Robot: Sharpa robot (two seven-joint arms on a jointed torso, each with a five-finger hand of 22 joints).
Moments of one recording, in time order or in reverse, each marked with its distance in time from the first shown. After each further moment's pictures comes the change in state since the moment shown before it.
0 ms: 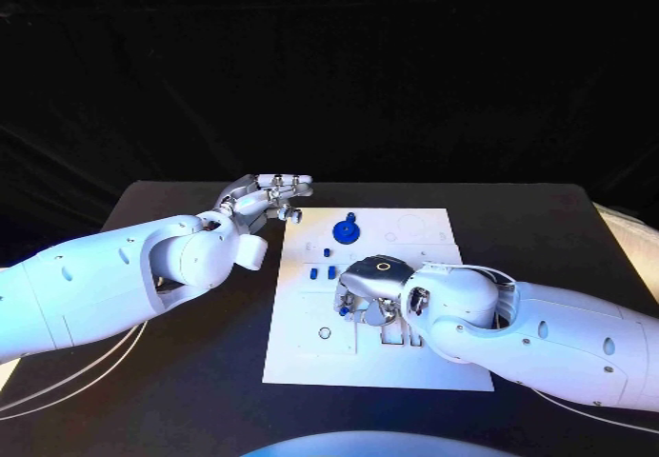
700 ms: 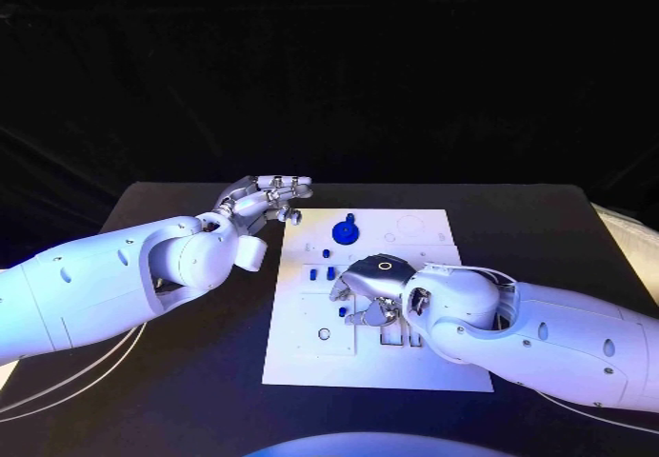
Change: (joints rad) left arm 0.000 0.000 0.000 0.001 0.000 0.004 -0.004; left_hand 0.000 0.000 0.000 0.000 0.000 0.000 0.000 0.000 -0.001 -0.004 -0.004 0.000 0.000 0.000 0.000 0.000 -0.001 0.000 0.000 0.000 0.000 -0.001; right arm 0.000 -0.006 -0.002 -0.001 -0.013 -0.023 -0.017; right_hand -0.084 -0.070 -0.082 -0.021 0.017 -0.234 0.013 -0.006 -0.016 -0.217 0.062 -0.029 0.005 -0.007 0.040 -0.056 -0.081 0.016 -0.104 0.039 -0.105 -0.164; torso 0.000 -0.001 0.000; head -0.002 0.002
